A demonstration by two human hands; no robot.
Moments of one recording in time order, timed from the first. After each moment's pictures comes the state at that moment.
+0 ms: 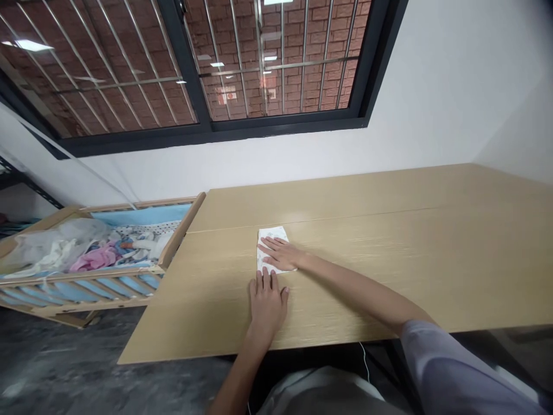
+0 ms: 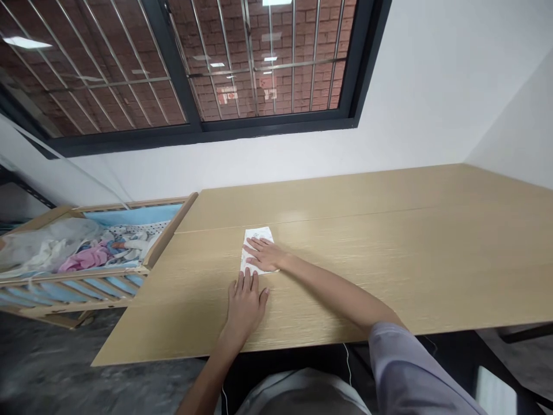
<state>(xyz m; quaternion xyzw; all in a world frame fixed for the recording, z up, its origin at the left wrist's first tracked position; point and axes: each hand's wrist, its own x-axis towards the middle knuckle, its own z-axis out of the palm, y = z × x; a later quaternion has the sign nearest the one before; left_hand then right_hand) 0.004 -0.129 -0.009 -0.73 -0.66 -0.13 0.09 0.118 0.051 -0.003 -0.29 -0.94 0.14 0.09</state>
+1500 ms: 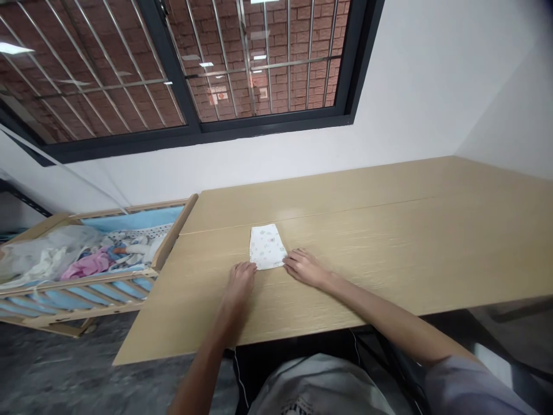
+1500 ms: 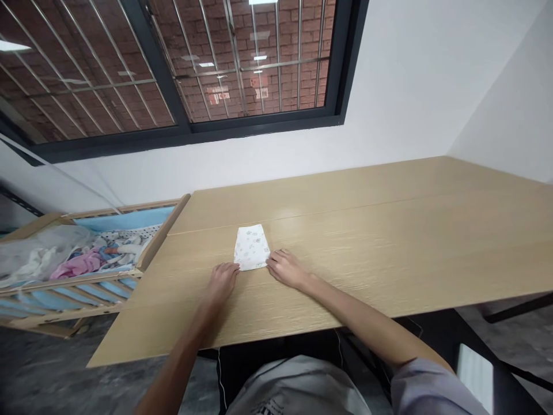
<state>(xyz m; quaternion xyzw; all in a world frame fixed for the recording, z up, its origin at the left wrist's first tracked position) -0.070 -0.080 0.002 -0.80 -0.58 -0.17 -0.02 0.197 -0.032 -0.004 -0.32 -0.92 -0.03 0.23</state>
